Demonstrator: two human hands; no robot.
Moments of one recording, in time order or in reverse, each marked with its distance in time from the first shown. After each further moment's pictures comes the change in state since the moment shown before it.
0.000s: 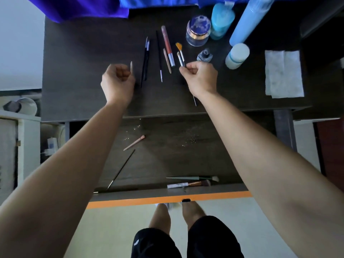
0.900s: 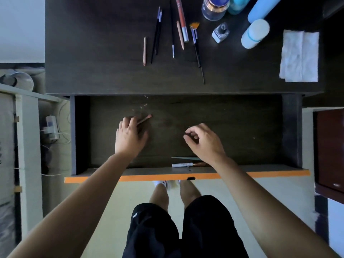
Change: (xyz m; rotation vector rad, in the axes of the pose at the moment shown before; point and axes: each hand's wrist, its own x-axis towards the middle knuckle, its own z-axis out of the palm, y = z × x) left_hand -0.146 -0.138 -0.053 0.608 -0.424 0.171; right_hand -0.196 0.111 0.004 -0.290 -0.385 -0.178
